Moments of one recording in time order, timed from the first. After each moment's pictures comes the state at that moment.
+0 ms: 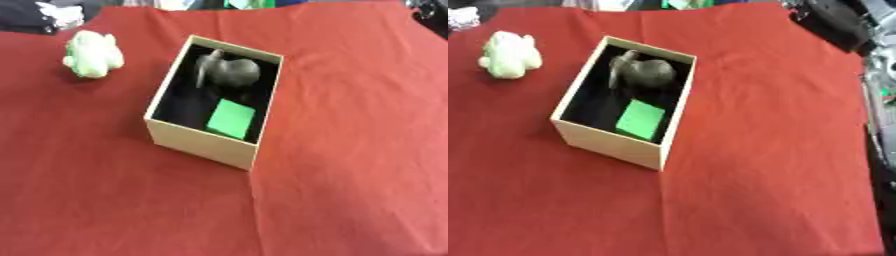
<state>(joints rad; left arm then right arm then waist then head) -0.99 0.63 -0.17 -1.37 -0.86 -0.08 -0.51 -0.59 -0.45 -0.10 -1.98 0.33 0.22 0.35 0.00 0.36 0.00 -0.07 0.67</state>
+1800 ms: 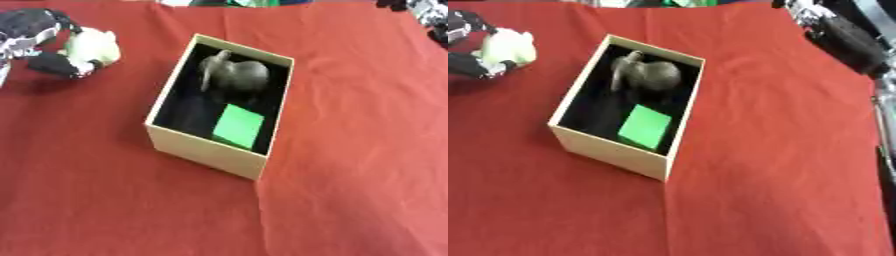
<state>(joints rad) -1.05 0.56 -0.14 -1.08 -1.11 -0.08 -0.50 -0.60 -0.43 -0.10 -1.98 0.32 0.23 0.35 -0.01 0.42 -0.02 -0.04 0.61</state>
